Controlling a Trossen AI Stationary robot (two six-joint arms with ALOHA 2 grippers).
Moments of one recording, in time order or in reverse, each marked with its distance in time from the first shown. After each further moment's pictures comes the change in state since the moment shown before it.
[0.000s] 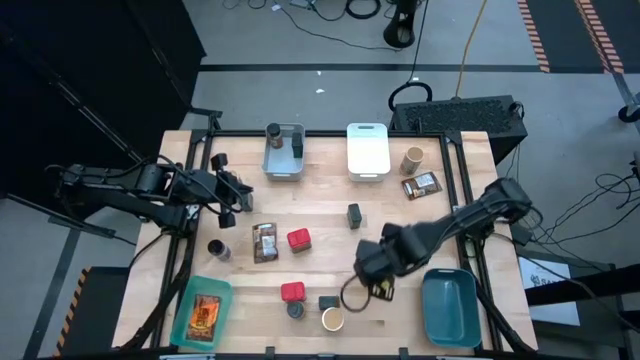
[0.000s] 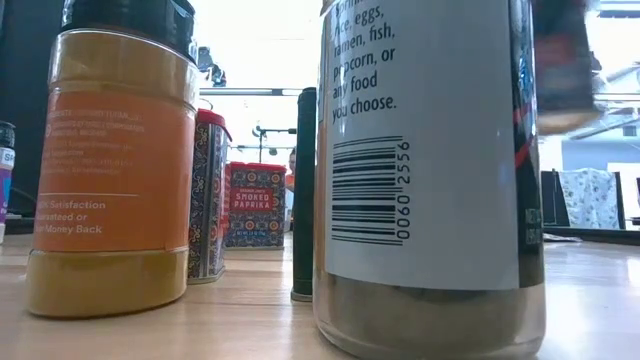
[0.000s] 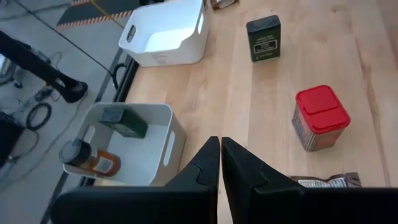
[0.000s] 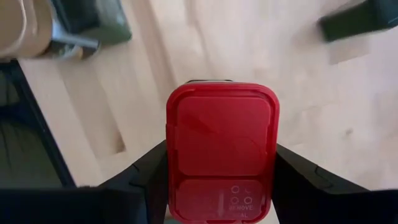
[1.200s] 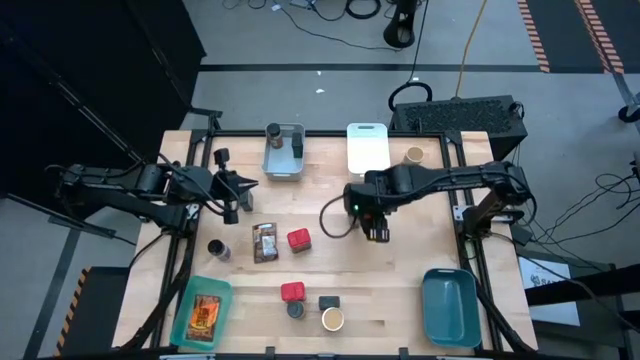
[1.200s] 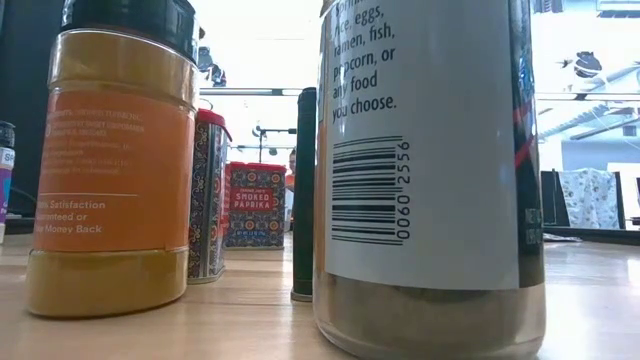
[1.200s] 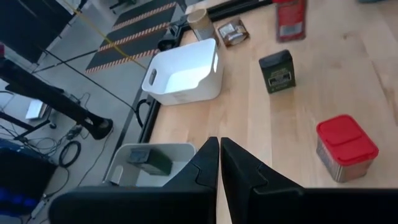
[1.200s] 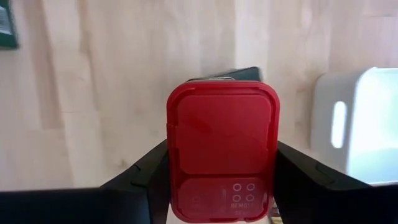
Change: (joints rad) left arm 0.000 0.000 0.000 0.147 -0.050 0.169; right arm -0.395 -0.055 0.000 -0.004 0.057 -0.684
